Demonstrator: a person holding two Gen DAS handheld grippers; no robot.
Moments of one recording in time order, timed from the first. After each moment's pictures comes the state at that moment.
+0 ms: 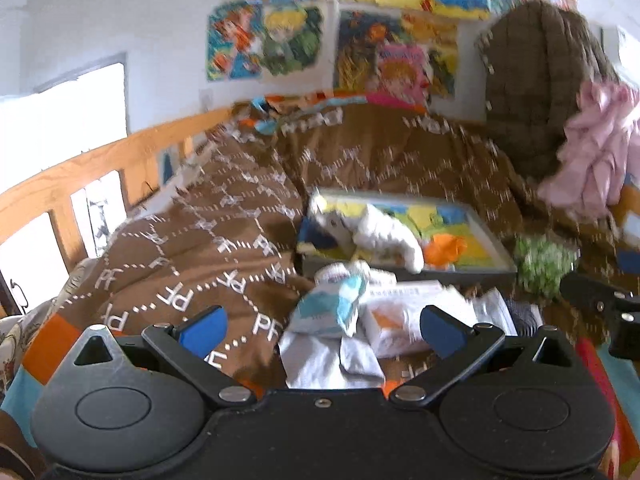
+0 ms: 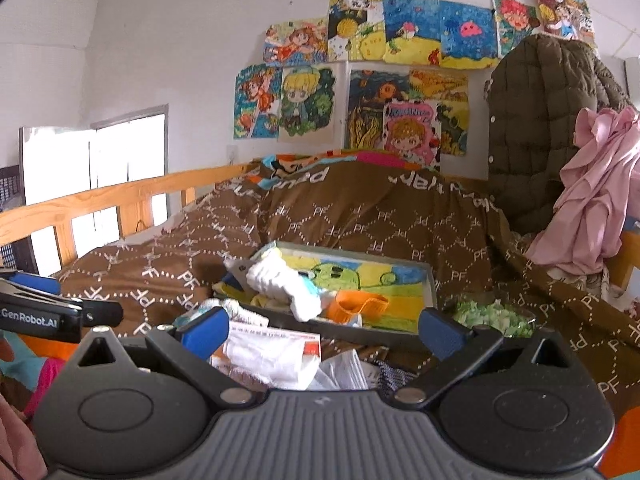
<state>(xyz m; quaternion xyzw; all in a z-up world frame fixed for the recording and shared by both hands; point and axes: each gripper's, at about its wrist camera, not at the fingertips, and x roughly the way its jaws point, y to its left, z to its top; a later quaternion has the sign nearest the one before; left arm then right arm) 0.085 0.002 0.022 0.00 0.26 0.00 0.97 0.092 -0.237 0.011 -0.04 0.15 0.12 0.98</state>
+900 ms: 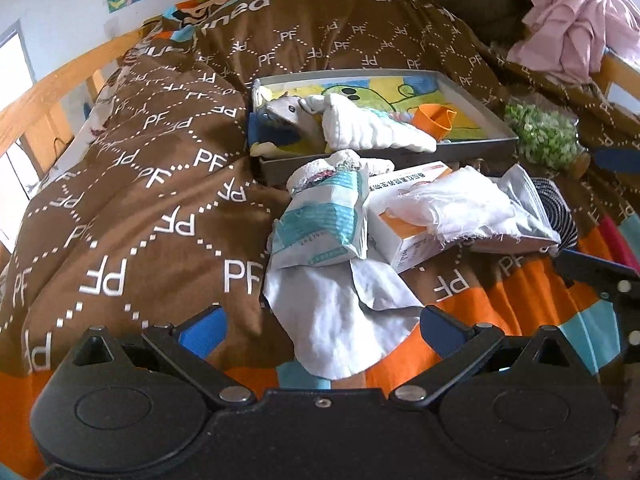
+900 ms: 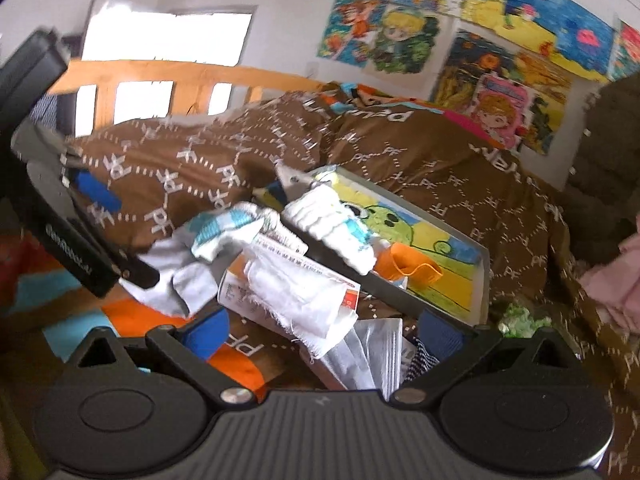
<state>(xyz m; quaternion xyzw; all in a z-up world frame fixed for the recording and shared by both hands) 0.171 0.021 -0.035 0.08 0.40 -0.10 0.91 0.148 -0.189 -0.035 -0.21 0.22 0.19 0.93</state>
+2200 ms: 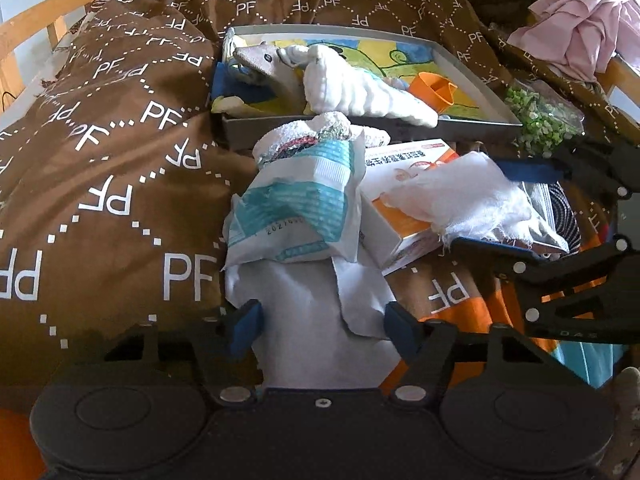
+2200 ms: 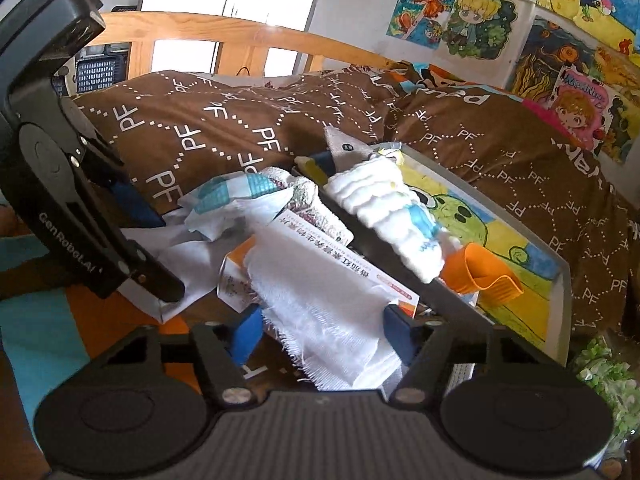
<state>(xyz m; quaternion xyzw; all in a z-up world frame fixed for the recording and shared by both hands) 0.219 0.020 -0.068 0.03 0.46 -0.13 0.88 0.220 -0.174 -0.074 -0.23 0.25 0.29 0.90</state>
